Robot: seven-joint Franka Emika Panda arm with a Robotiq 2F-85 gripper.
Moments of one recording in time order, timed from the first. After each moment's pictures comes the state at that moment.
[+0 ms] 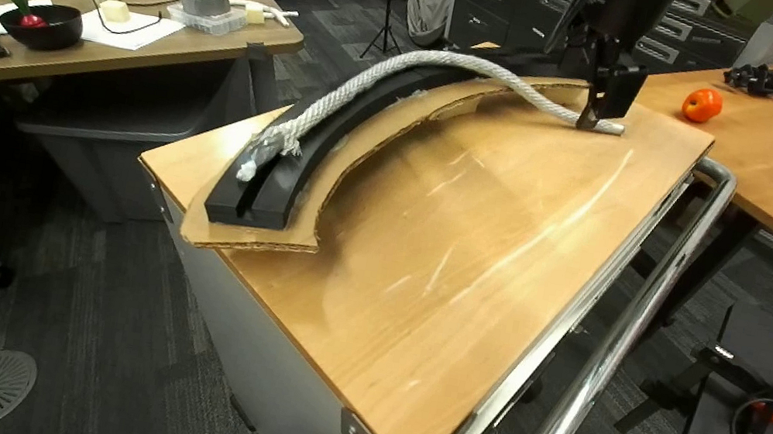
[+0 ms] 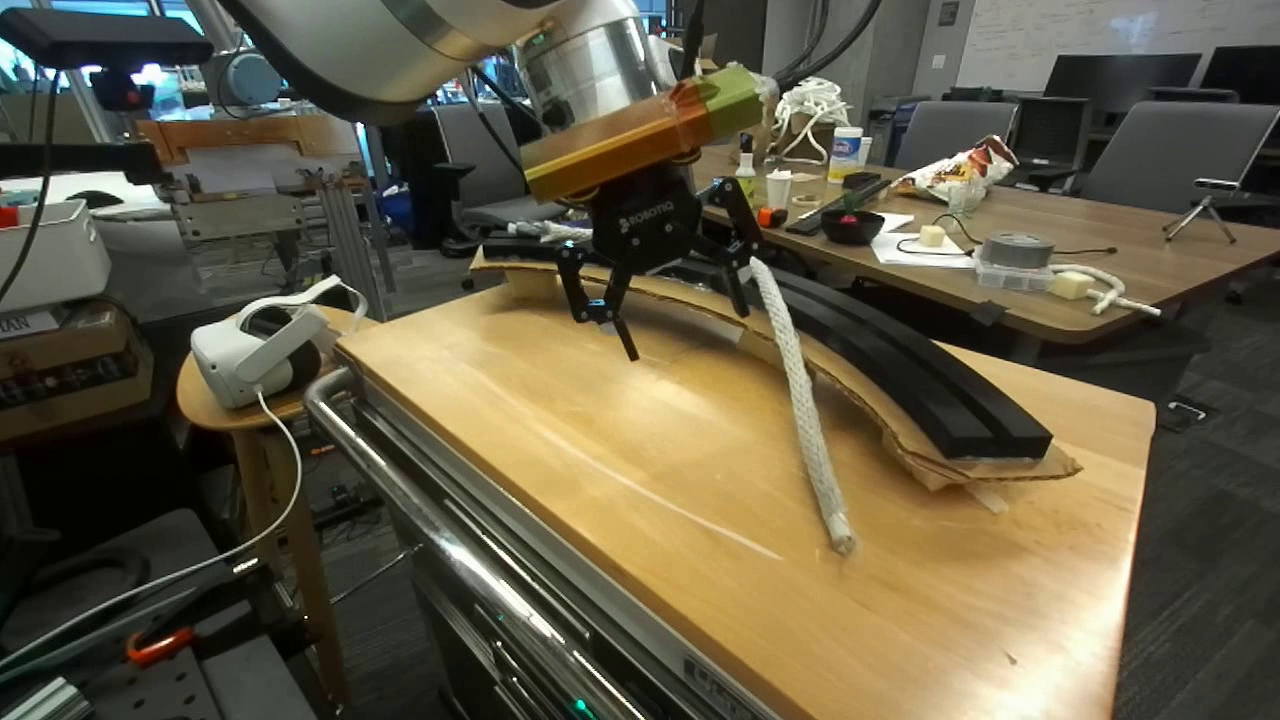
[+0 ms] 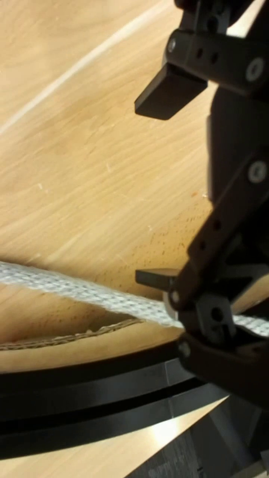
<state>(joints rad) -0.07 -0.08 -0.07 -2.43 -0.57 2.49 -0.57</state>
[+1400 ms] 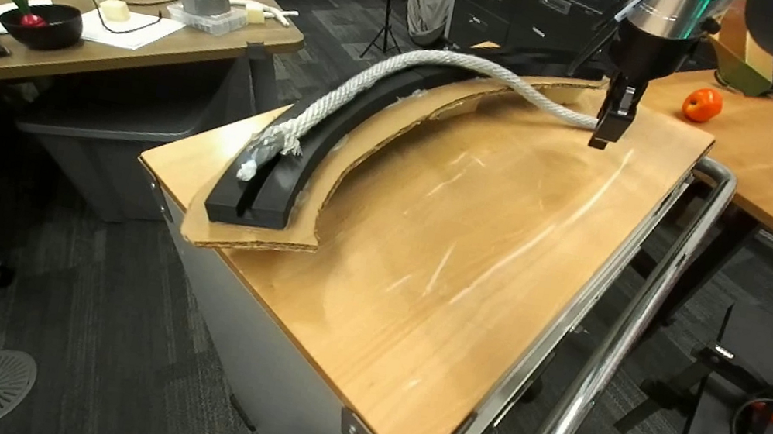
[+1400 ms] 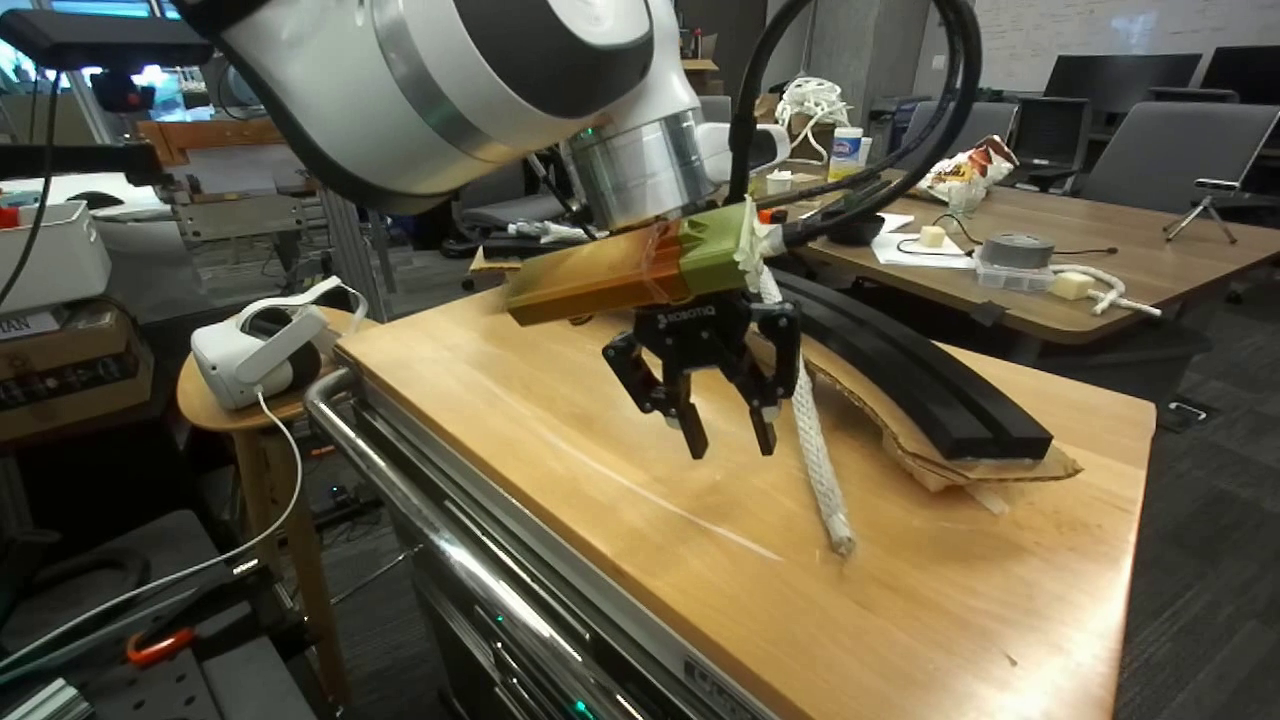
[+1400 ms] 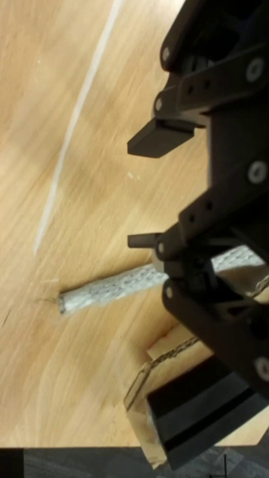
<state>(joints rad) -0.15 -0.01 -0.14 -2.48 -0.64 2.60 -0.13</state>
